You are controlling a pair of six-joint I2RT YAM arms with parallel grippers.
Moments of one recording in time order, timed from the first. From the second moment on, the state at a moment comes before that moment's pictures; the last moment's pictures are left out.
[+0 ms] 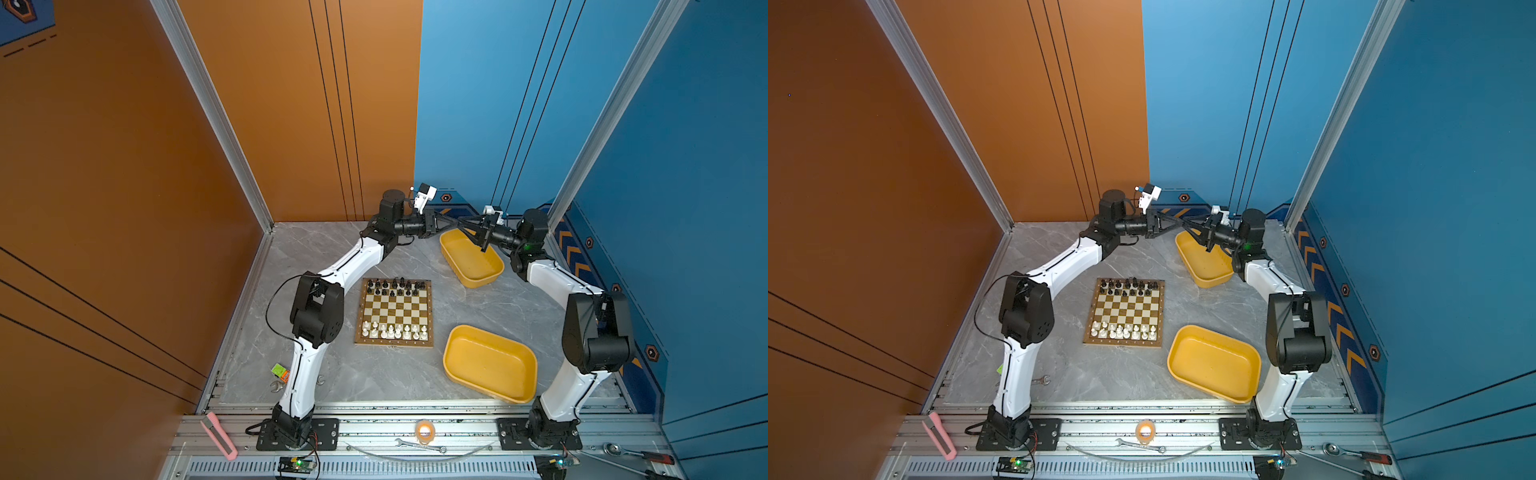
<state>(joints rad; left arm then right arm) -0.49 2.21 1.97 0.17 0.94 -0.92 0.05 1.79 1.25 0.57 -1.04 1.68</state>
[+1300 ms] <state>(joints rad) -0.51 2.24 2.06 0.15 0.90 -0.91 0.04 1.81 1.25 0.66 -1.03 1.73</state>
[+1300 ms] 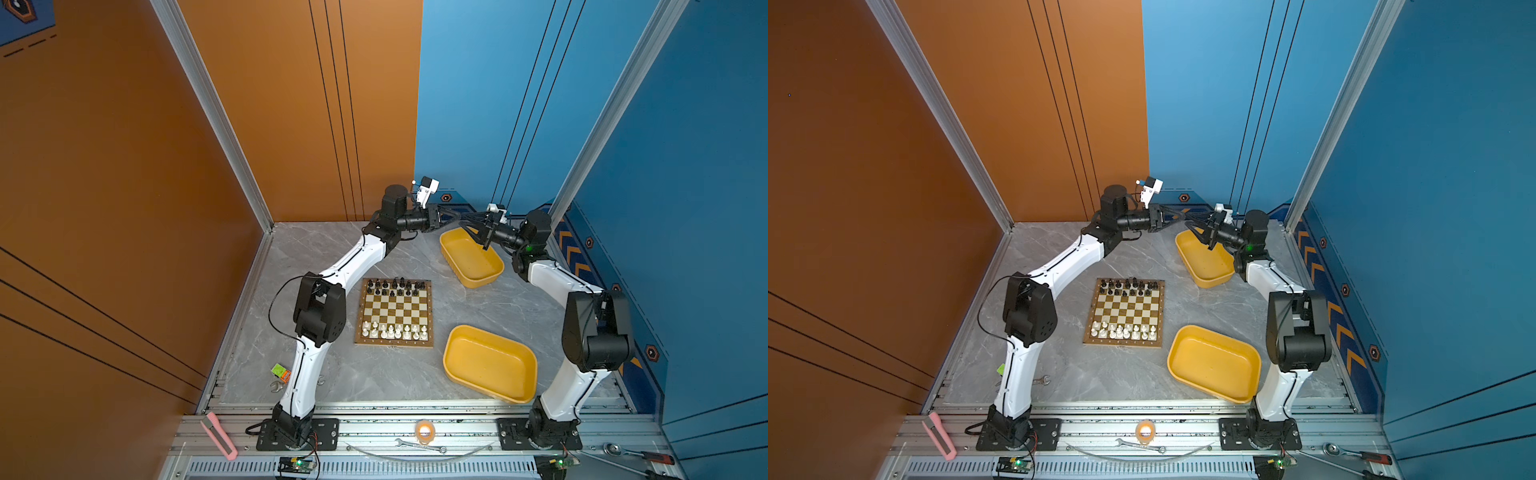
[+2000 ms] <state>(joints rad) -0.53 2.25 2.06 0.14 0.87 -0.90 0.03 1.83 1.27 0.66 -1.03 1.75</state>
